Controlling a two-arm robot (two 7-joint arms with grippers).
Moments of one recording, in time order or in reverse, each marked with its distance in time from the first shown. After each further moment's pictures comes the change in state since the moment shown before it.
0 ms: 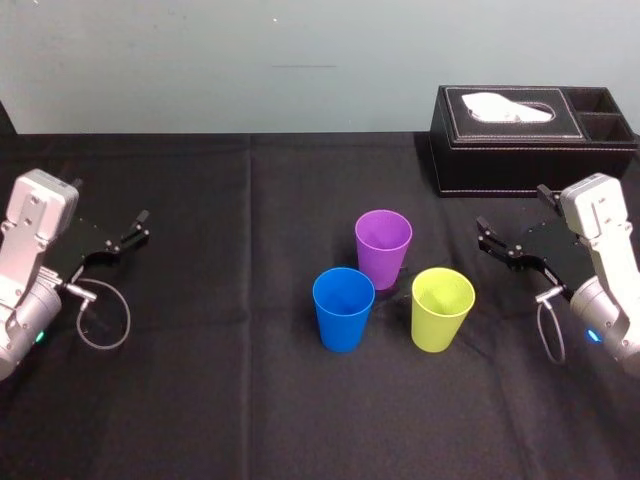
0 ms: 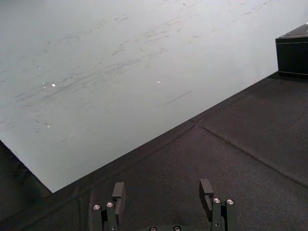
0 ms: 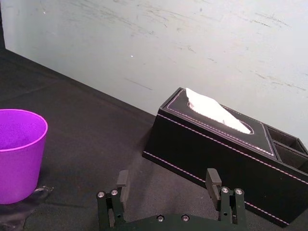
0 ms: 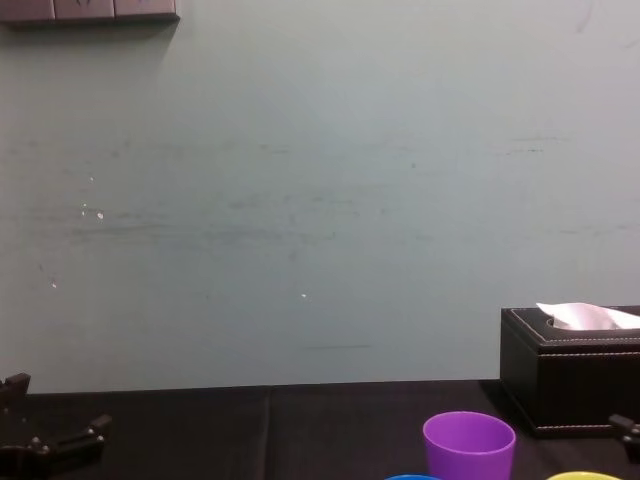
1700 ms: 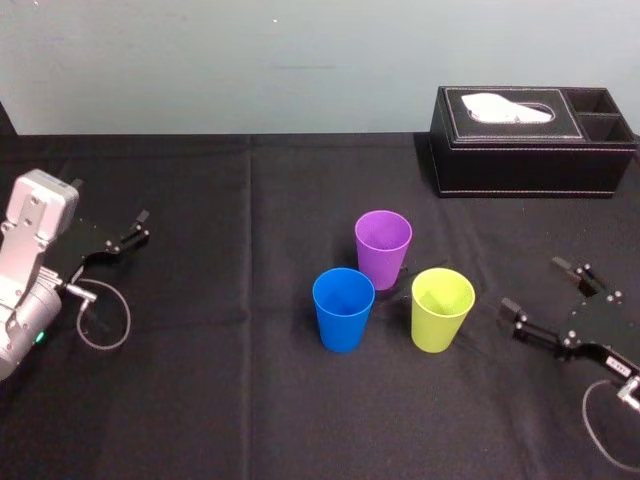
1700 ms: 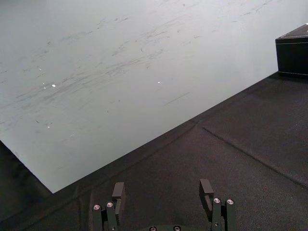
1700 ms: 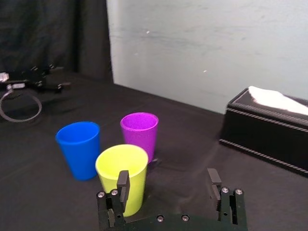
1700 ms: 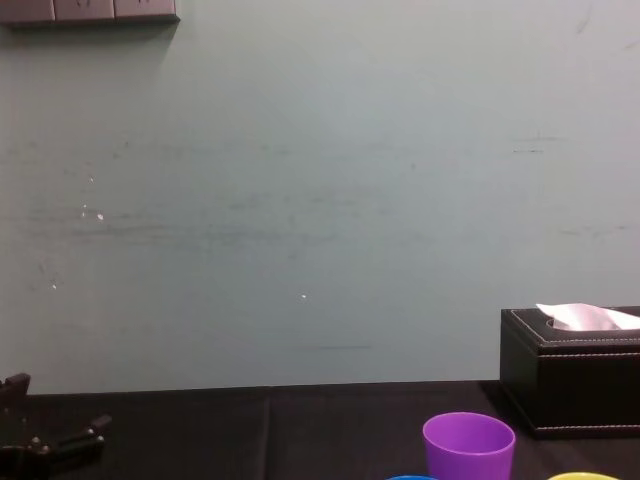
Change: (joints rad) left arm 0.000 0.000 0.000 0.000 0.000 0.000 0.000; right arm -0.416 0.158 0.293 -0.271 0.329 -0.103 0.460
